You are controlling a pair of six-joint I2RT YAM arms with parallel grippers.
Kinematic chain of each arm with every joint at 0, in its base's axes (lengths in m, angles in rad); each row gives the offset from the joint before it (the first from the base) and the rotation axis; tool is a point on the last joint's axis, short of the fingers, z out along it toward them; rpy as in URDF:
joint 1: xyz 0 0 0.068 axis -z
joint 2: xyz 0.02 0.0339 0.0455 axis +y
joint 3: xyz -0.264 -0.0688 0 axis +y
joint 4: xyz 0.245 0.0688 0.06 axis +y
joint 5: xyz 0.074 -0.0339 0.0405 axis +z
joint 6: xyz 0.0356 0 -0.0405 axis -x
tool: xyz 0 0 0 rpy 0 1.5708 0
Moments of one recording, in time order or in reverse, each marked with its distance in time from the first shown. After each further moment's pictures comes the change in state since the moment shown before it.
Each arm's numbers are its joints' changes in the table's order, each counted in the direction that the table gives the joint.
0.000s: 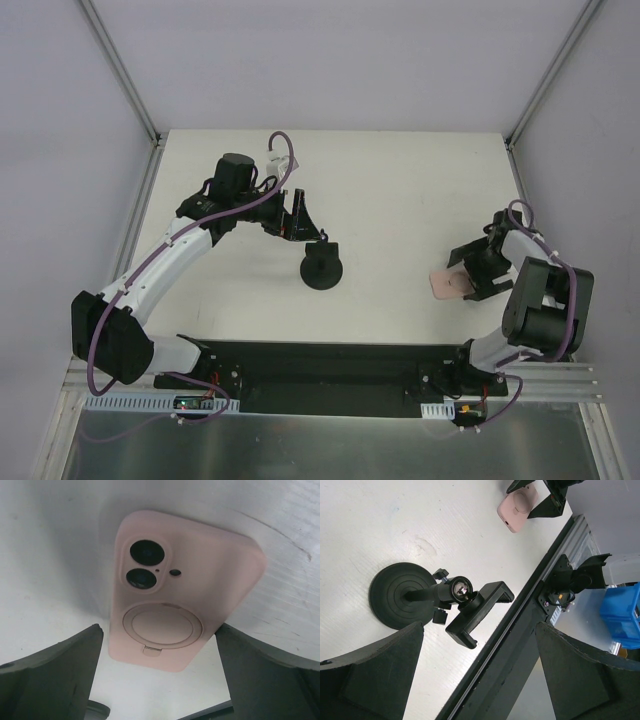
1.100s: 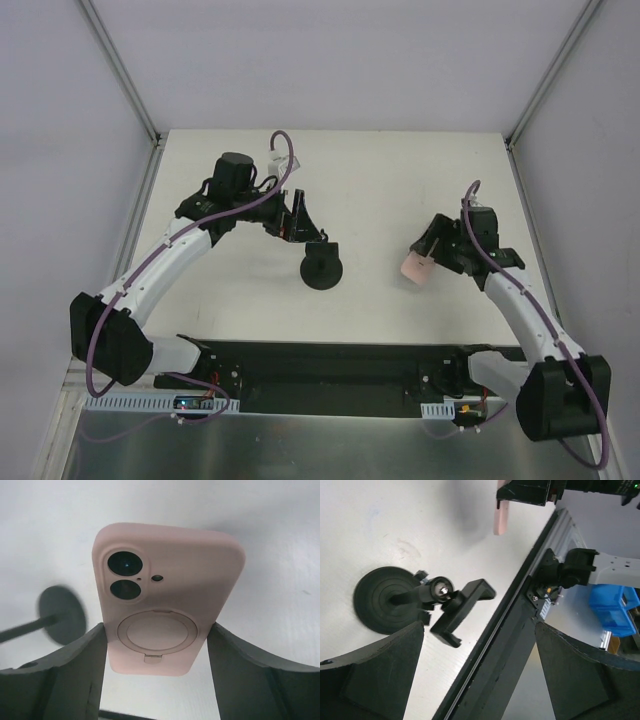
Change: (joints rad) left arm 0.000 -0.005 -0.002 -0.005 -0.047 0.001; right arm -0.399 -0.389 0.093 -0.204 -0.005 0.315
